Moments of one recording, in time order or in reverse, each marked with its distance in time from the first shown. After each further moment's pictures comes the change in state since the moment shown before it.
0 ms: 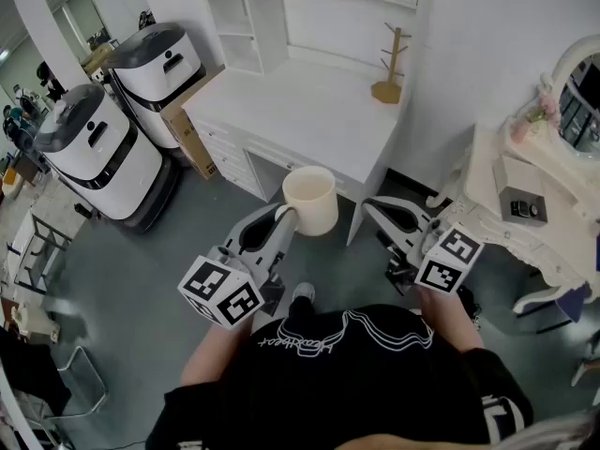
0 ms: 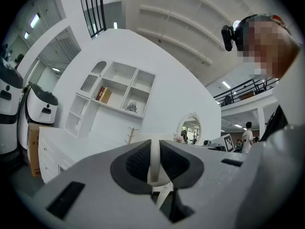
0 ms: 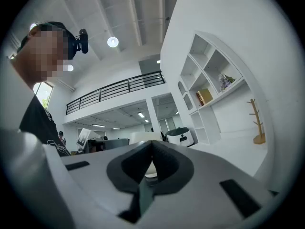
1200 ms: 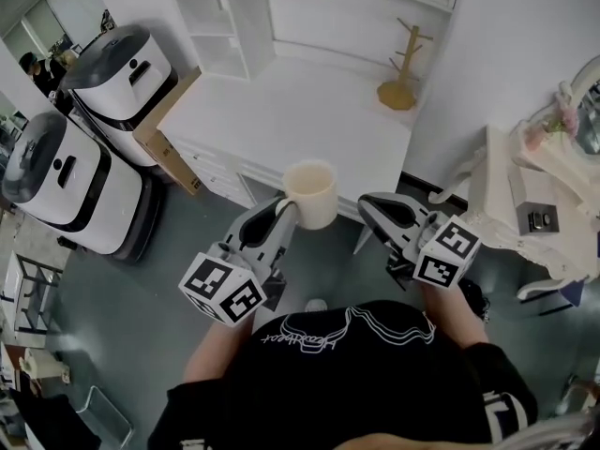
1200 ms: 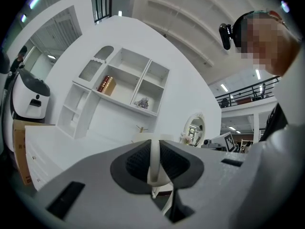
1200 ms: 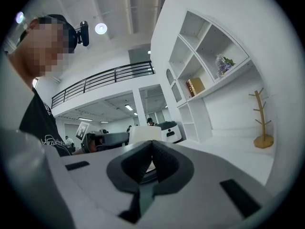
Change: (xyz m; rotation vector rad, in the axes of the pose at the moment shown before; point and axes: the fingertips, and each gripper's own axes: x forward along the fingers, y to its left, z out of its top) left arm 0.104 0.194 0.028 -0.044 0.057 -0.093; right arm 0.167 -0.131 -0.010 0.002 0.091 -0.131
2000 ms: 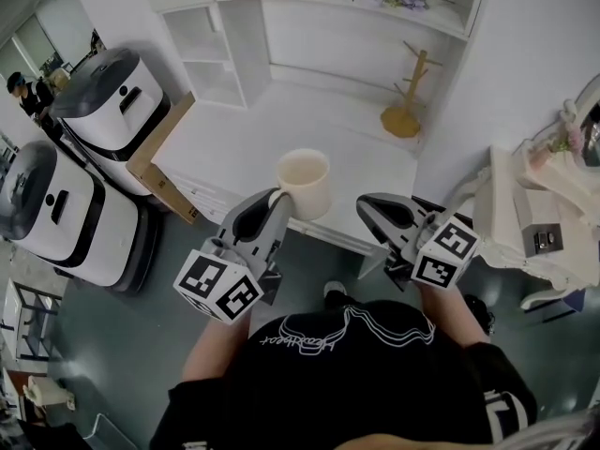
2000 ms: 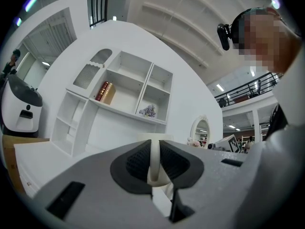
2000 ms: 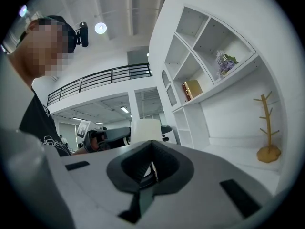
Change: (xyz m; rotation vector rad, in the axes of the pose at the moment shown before) left arm 0.063 0.090 0.059 0.068 -0.061 -0.029; right arm 0.077 -0.069 0.035 -0.027 -0.039 -0.042
